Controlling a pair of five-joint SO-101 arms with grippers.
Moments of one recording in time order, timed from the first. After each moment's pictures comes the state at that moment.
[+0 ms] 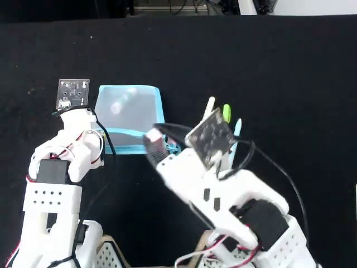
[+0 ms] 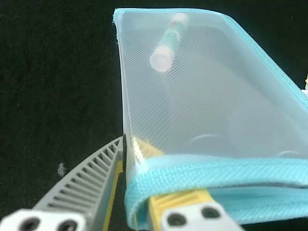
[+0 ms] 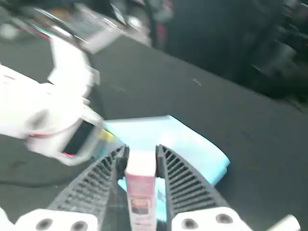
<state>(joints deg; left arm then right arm) -2.6 -56.3 51.0 62.9 0.5 -42.3 -69.9 41.6 56.6 2.6</state>
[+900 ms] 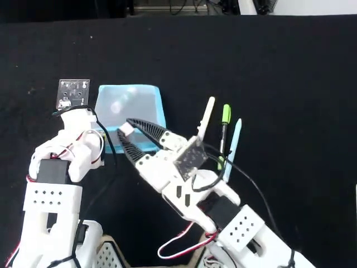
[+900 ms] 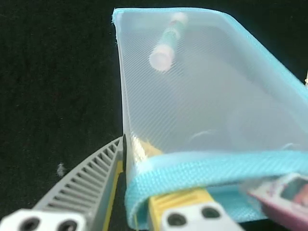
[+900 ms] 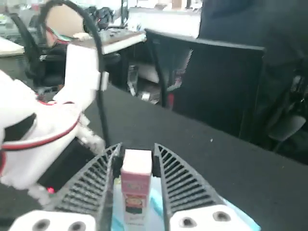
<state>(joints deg) -2.5 -56.1 51.0 62.9 0.5 -43.6 -70.3 80.2 -0.4 2.4</state>
